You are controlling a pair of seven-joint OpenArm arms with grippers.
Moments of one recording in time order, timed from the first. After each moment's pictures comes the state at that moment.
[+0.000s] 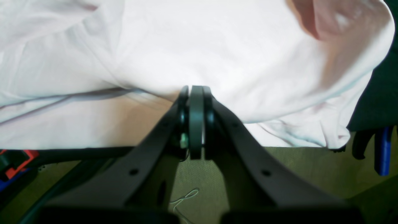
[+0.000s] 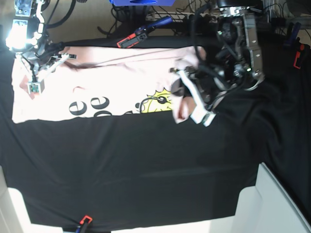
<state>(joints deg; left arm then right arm) 10.1 1.7 -9.7 99.2 -27.6 -33.5 68.2 -24.4 2.9 15.6 102.1 5.4 9.1 -52.6</state>
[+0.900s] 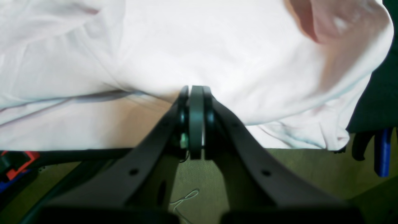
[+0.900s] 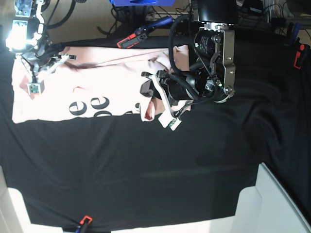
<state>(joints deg) 4.5 4.2 -1.2 87.9 -27.1 -33.3 67.9 -24.2 3.0 15.6 102.1 5.4 9.1 -52.6</state>
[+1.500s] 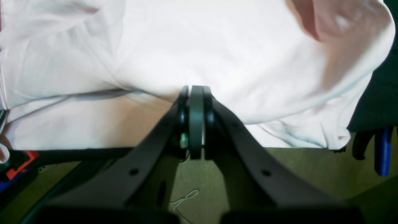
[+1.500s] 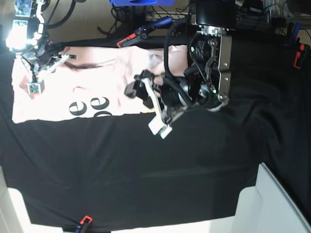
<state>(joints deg) 2.0 4.0 2.3 89.9 -27.8 -33.4 67.9 -24.2 2.9 15.6 102.1 5.4 9.1 -52.6</state>
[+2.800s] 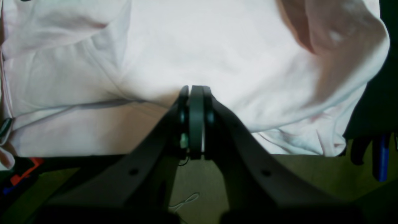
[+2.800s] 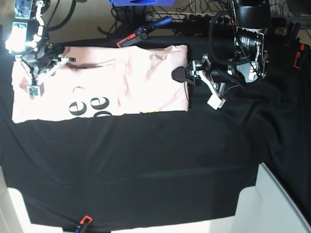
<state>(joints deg) 4.5 -10.4 -10.4 66.2 -52.5 -33.4 67.5 -23.3 3.0 15.6 102.1 5.4 9.1 -52.6</state>
